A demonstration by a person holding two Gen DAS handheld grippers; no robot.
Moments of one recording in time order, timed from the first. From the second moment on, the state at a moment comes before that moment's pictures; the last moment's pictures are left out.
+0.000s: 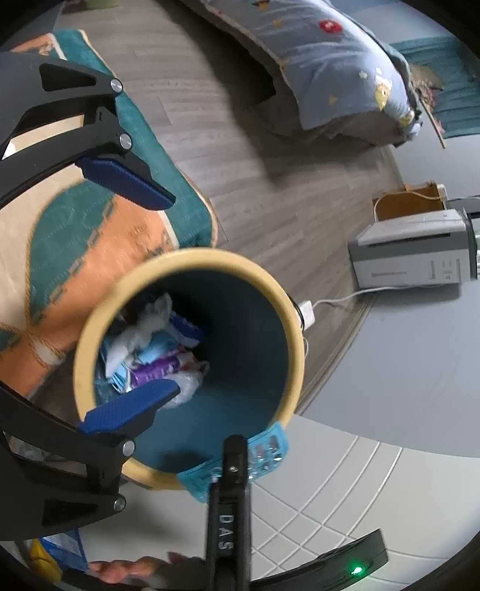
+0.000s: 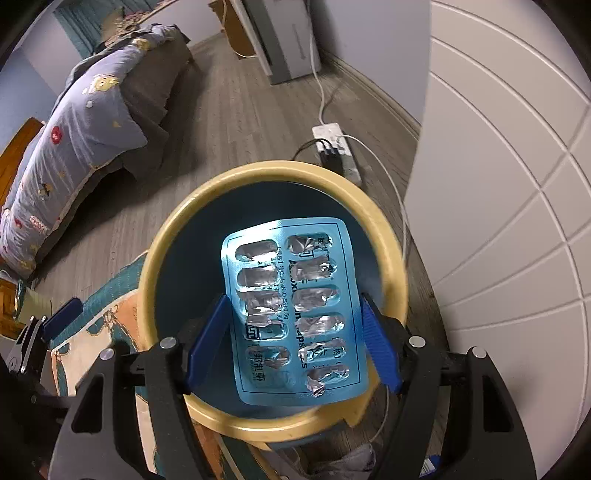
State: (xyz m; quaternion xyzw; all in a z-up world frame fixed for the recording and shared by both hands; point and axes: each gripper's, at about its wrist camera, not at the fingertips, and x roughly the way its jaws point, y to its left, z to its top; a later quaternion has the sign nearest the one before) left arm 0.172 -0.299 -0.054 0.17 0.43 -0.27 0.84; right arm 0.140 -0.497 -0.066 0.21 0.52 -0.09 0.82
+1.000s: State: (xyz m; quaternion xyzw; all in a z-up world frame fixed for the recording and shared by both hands) left arm 0.073 -0.077 0.019 0.11 0.43 -0.12 0.89; right arm 0.123 -0.391 0.002 0.04 0.50 -0.04 0.86
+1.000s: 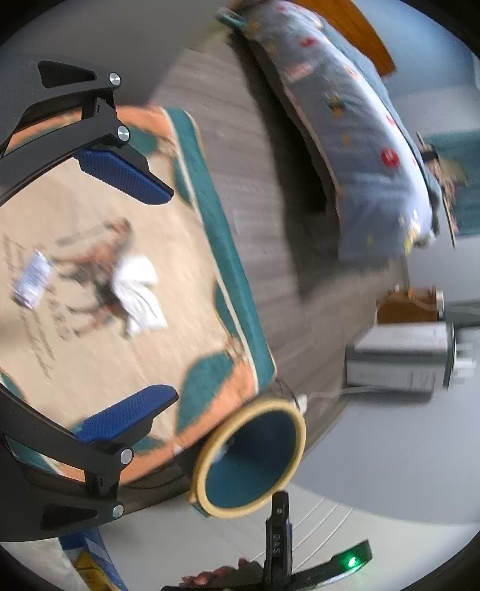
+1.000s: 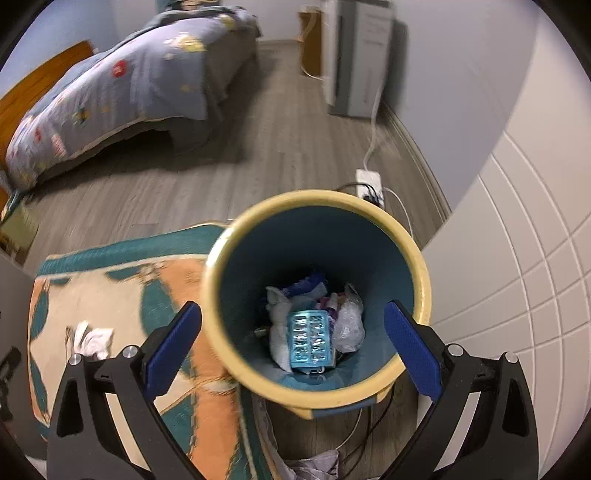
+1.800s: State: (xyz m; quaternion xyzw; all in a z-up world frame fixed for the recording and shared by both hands) left arm 0.007 0.007 -0.013 0.08 0.48 -0.05 0.87; right arm 0.085 -0.230 0.013 0.04 0.52 0.03 0.85
